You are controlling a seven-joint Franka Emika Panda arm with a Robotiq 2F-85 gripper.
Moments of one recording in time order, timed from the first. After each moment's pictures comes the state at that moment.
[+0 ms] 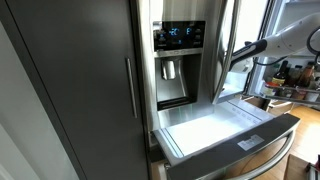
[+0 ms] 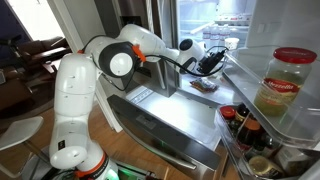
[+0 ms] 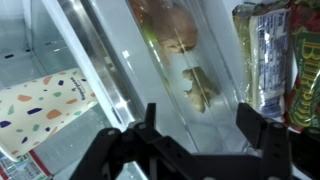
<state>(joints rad) -0.70 0.49 0.17 -1.73 0.16 3.08 -1.51</state>
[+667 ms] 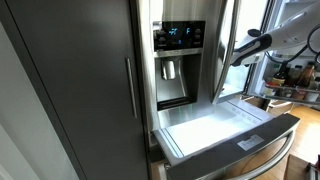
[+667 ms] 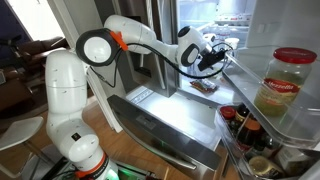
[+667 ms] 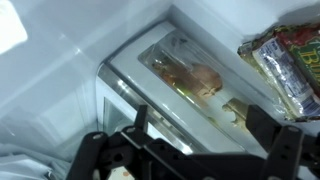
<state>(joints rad) -0.26 0.38 -0.42 -1.76 0.04 2.91 -0.83</state>
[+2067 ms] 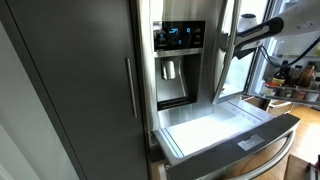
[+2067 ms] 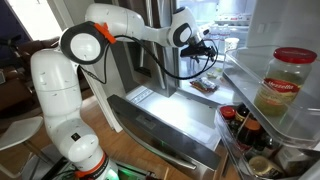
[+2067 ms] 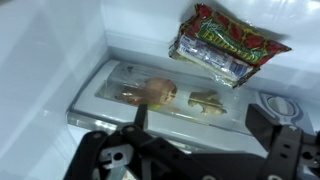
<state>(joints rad) -0.28 0.25 -0.31 -1.69 -0.07 2.45 -0.31</state>
